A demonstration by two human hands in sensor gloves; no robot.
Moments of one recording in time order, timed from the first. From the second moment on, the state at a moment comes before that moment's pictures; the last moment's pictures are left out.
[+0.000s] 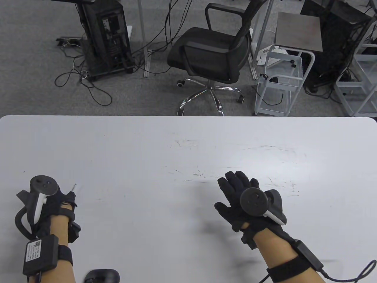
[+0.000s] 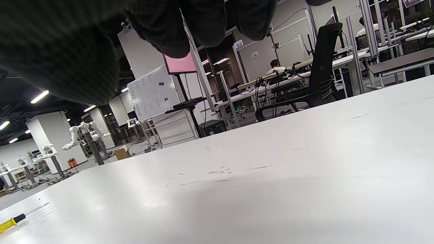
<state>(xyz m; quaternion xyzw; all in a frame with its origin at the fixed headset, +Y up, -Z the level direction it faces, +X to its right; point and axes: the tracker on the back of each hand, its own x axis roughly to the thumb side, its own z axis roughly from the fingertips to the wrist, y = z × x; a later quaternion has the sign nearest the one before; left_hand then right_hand) -0.407 -0.715 -0.297 -0.09 0.38 0.17 0.91 0.171 -0.681 -0.317 0.20 -0.01 0.96 0.19</state>
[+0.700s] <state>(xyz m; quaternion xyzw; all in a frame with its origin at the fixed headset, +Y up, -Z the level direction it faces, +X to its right) -0.411 -0.765 -0.301 -0.20 0.42 0.09 0.88 0.169 -0.682 -0.317 0.21 -0.01 0.96 0.19</state>
